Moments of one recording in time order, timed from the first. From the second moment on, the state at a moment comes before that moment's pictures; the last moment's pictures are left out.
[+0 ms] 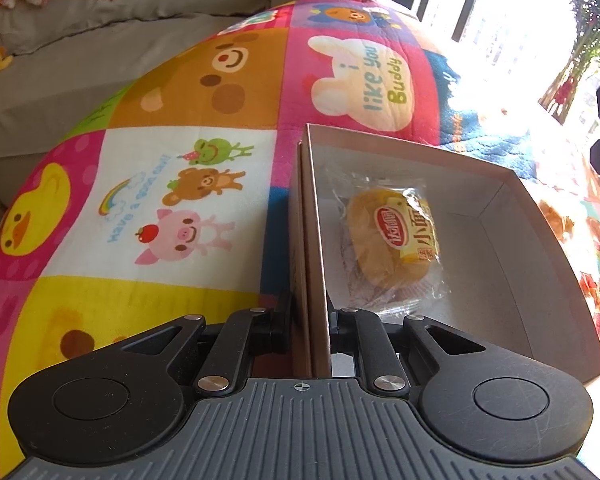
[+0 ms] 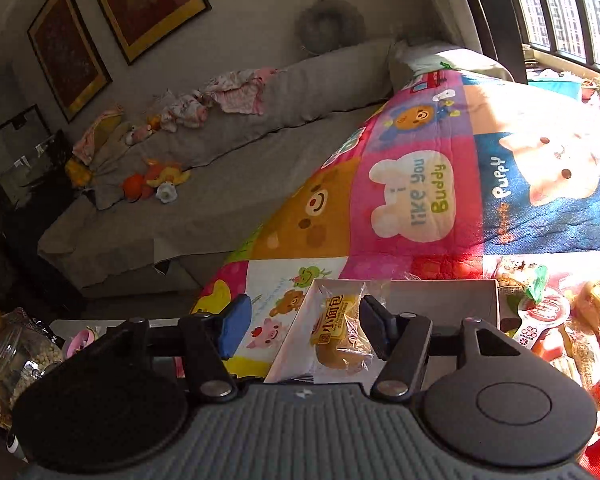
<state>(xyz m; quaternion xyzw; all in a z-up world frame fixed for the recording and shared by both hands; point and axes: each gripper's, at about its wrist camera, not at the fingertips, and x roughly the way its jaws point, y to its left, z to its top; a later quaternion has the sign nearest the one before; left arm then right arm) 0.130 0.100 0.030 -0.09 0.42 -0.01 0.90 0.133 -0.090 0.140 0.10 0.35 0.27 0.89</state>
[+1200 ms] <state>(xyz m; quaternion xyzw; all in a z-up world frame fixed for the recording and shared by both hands) 0.126 0.097 0.031 -0.09 0.43 0.00 0.90 0.292 -0.193 0.020 0.01 0.49 0.10 0.87</state>
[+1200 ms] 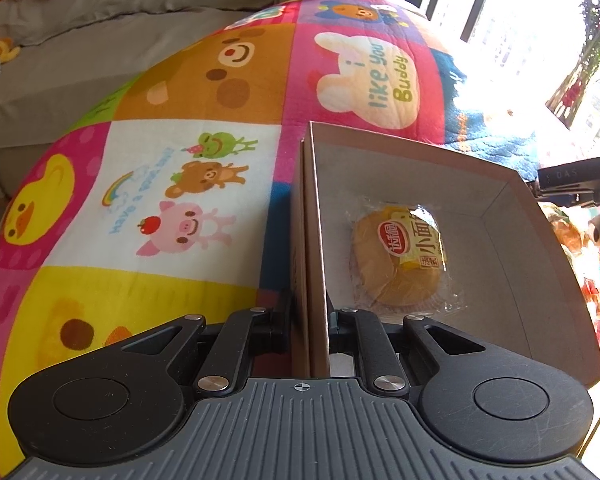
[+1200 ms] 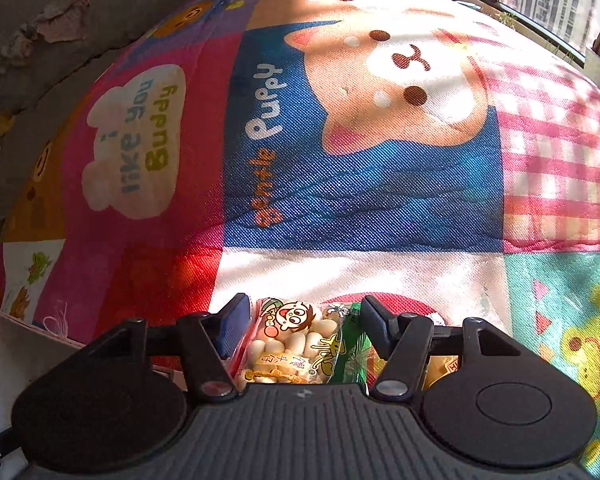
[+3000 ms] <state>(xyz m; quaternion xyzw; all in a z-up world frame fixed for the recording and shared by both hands) 0.120 0.090 0.031 -0.09 0.43 0.01 0.90 0.052 -0.208 0.020 -0.05 0.46 0.12 0.88</state>
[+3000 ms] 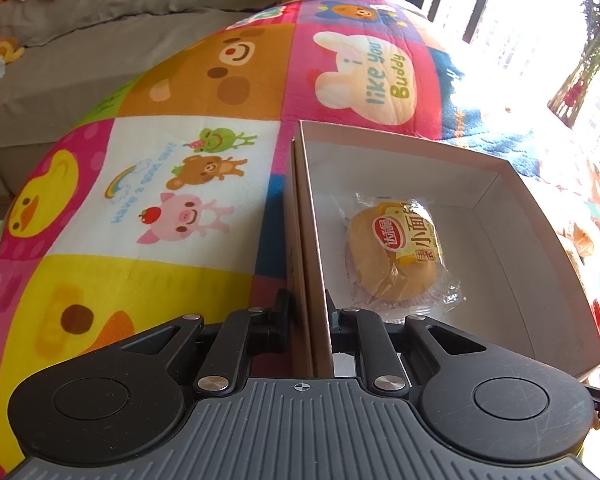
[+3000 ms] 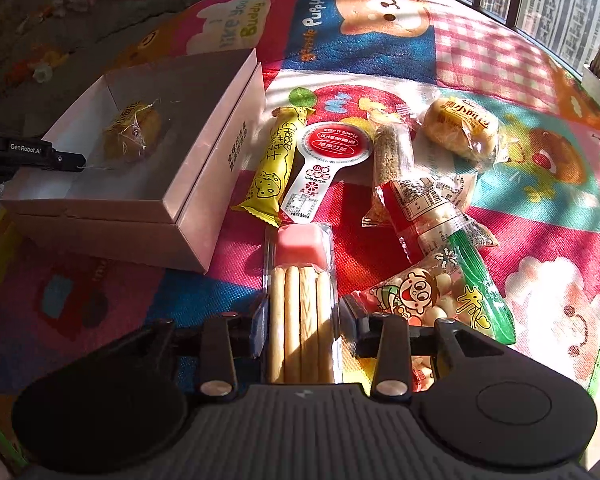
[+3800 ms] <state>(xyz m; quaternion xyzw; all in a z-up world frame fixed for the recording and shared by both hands) 0.110 0.088 0.029 -0.09 0.42 0.01 0.90 -0.064 -0.173 0.124 -0.02 0.42 0.19 0.89</state>
